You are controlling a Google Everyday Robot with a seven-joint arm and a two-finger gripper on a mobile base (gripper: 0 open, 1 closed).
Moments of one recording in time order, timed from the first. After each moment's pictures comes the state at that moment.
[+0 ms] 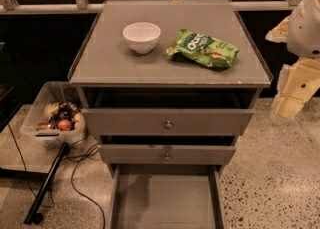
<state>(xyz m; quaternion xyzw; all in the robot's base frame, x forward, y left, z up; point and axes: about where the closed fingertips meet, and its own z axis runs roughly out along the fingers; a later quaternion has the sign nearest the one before) 0.438 -0.217 0.976 -0.60 0.78 -0.03 0.16</state>
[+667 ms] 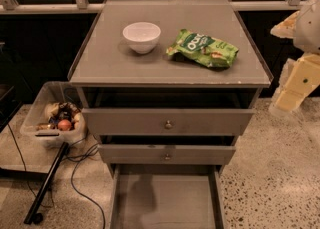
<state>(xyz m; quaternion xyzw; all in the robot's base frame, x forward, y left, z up) 0.450 -0.222 0.979 -0.59 0.78 -0.02 0.20</state>
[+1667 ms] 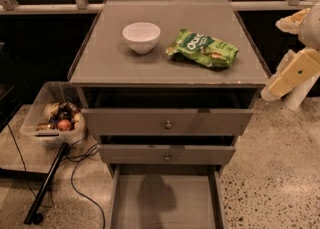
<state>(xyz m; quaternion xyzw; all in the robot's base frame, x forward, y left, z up) 0.492 -0.237 0.977 -0.53 0.79 0.02 0.31</state>
